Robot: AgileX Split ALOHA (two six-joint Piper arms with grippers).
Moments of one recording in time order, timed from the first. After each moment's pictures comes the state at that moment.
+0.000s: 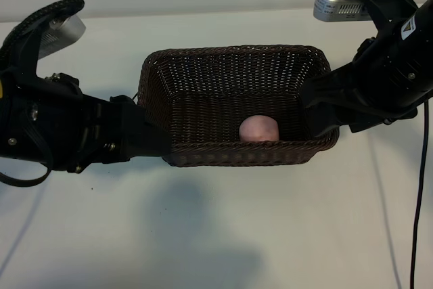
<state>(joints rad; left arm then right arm) -0.51 1.11 -0.97 -0.51 0.88 -0.22 0.54 1.42 -1.21 0.32 1.13 0.17</state>
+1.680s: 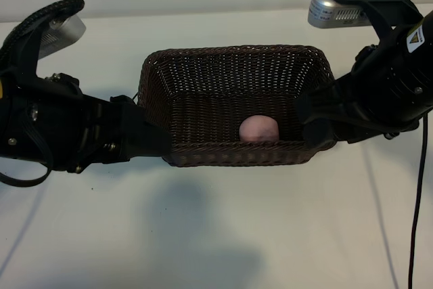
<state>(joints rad) -0.51 1.11 -0.97 -0.51 0.88 -0.22 0.62 1.35 -1.21 0.31 1.16 0.22</state>
